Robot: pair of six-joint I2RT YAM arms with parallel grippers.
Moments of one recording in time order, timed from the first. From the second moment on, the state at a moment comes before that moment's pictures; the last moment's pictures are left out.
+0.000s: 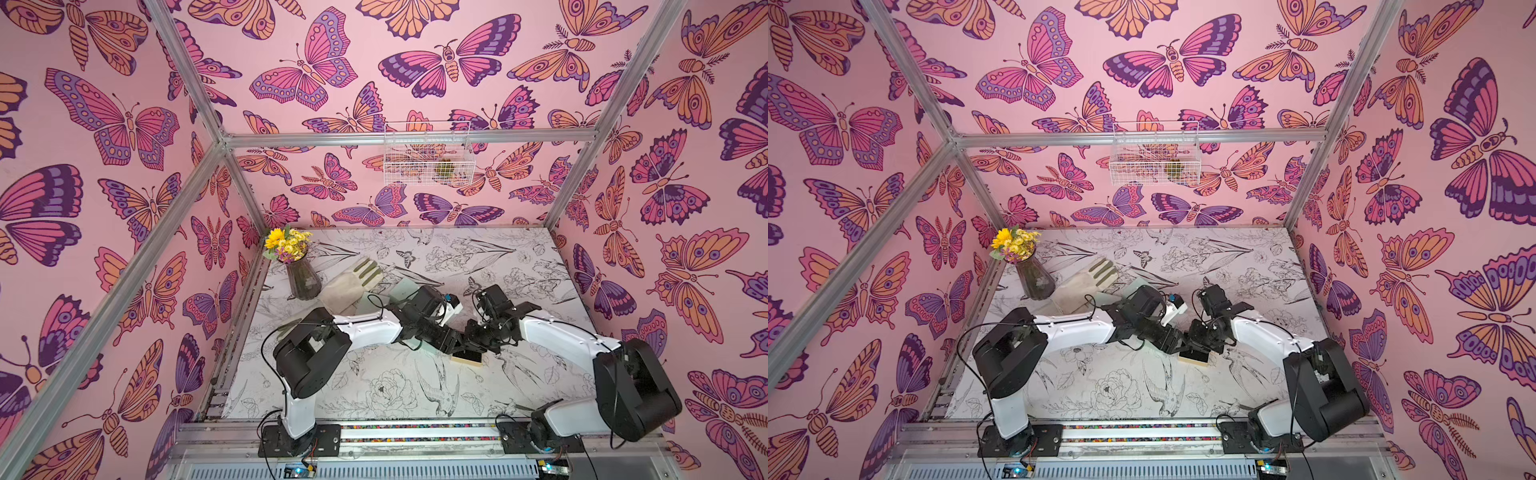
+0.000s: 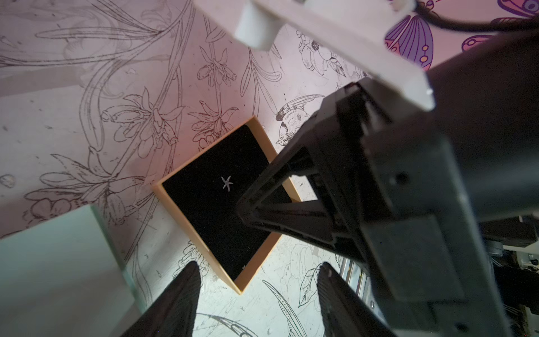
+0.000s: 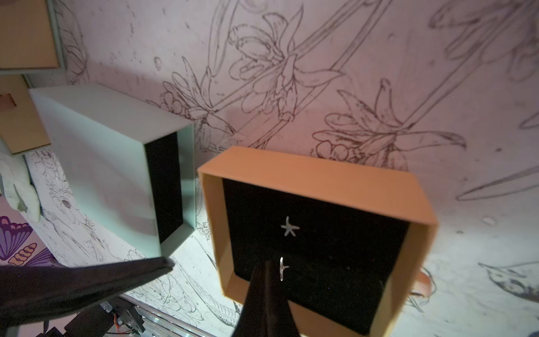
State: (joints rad) left arm -0.89 1.87 1.14 -0.11 0.55 -0.35; right arm 0.41 1.43 0.76 -0.62 -0.32 0.73
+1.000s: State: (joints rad) left arm -0.89 1.87 1.14 -0.11 0.55 -0.35; right arm 0.41 1.42 0.79 -0.63 -0.31 0.72
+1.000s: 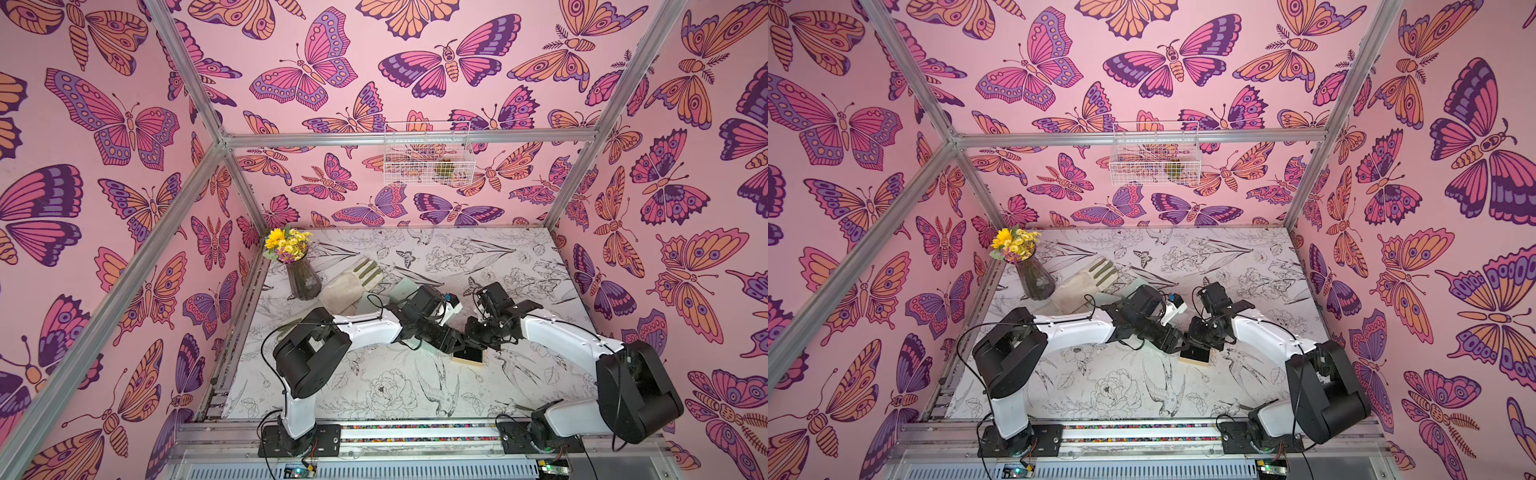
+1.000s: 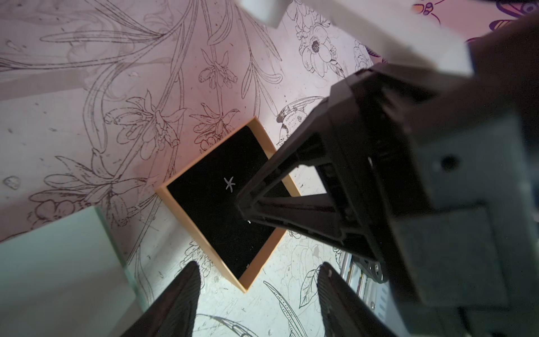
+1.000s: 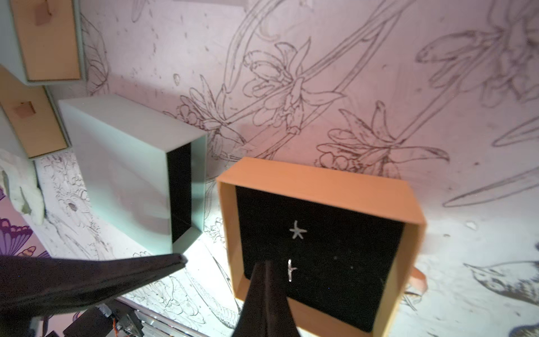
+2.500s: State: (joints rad) left arm -0.90 1.91 1.14 -0.10 0.56 -0.34; right arm 0.41 1.39 0.79 -0.69 -0.23 0.71
